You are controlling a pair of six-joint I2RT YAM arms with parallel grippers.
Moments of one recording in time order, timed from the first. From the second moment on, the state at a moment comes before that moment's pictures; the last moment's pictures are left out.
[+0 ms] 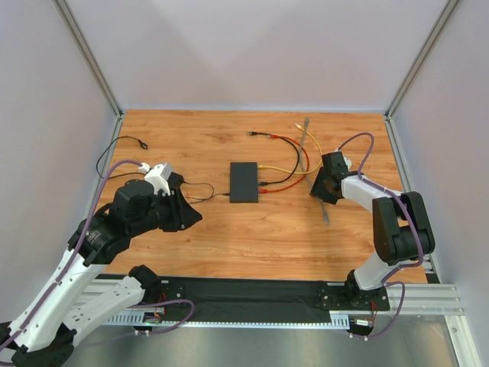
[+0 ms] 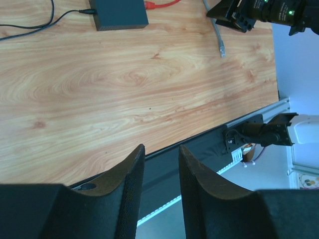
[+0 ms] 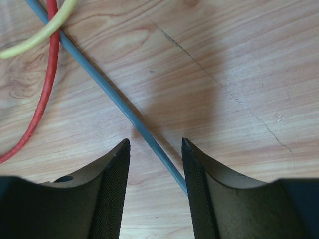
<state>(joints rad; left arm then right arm) -0.65 0.70 1.03 -0.93 0.09 -0.69 0.20 1.63 0.89 -0.33 0.11 0.59</state>
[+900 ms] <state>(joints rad) -0.65 1.50 1.24 -0.36 -0.12 -0.56 0.28 1.76 1.04 -0.48 0.44 0.67</state>
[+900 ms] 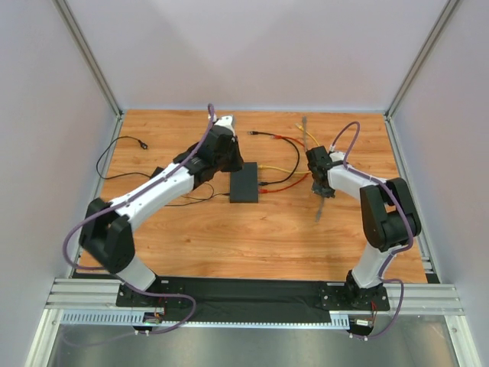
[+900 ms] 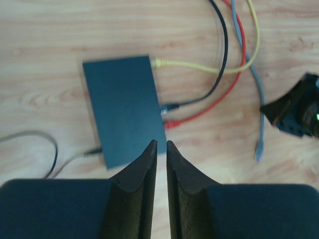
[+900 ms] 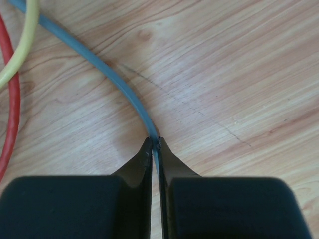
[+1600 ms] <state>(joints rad) -0.65 1.79 1.27 -0.09 -0.11 -0.45 0.23 1.66 1.03 -0.54 0.47 0.62</state>
